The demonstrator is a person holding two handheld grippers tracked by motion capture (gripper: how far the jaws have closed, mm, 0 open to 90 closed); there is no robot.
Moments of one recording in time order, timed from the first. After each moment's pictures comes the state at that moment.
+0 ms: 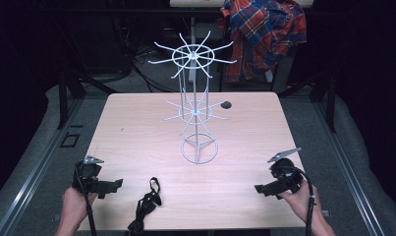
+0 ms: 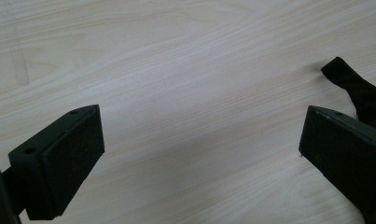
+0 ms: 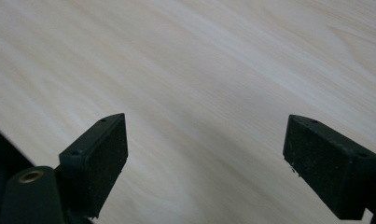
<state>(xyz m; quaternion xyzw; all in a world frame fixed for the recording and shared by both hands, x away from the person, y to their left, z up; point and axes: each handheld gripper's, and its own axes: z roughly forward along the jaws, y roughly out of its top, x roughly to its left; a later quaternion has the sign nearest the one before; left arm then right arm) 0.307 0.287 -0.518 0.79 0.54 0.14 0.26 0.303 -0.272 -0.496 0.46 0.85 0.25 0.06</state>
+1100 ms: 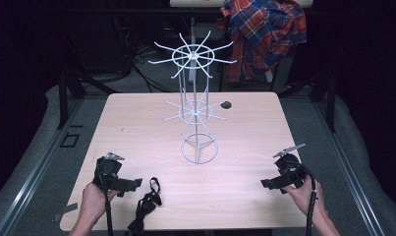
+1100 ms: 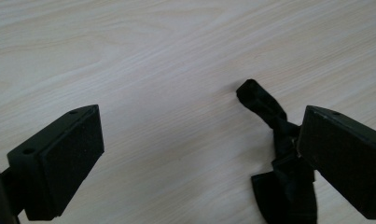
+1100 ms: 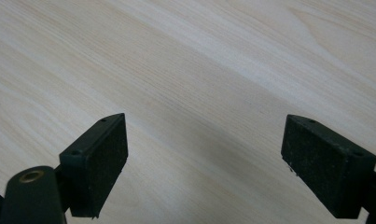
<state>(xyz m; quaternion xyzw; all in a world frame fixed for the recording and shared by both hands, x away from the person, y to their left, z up) 0.311 0.232 -0.506 0.81 0.52 0.09 0.28 0.322 -0.291 -0.508 0.49 0.84 0.22 0.07</state>
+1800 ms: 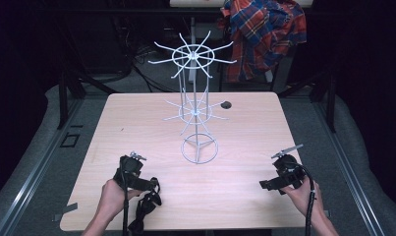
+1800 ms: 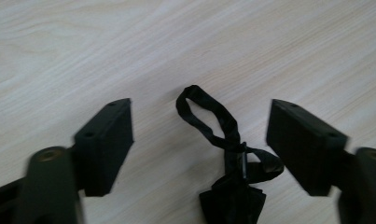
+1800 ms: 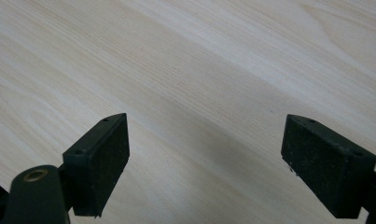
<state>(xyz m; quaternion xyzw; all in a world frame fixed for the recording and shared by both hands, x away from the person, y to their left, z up) 0.323 0.182 -0.512 0.84 0.48 0.05 0.23 0.321 -0.287 -0.509 0.49 0.84 0.21 0.06</state>
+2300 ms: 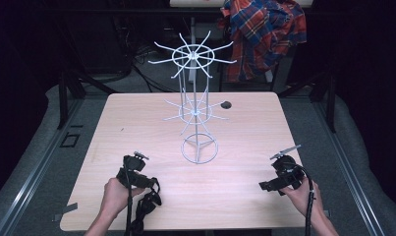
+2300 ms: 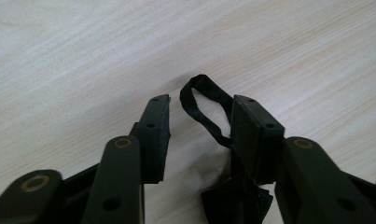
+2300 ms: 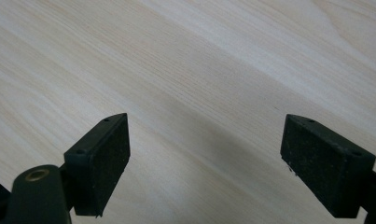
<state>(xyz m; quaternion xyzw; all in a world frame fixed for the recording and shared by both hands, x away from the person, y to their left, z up) 0.334 0.181 -0.523 0.84 0.51 0.02 0.19 0.322 -0.285 -0.512 0.49 0.85 0.21 0.05</state>
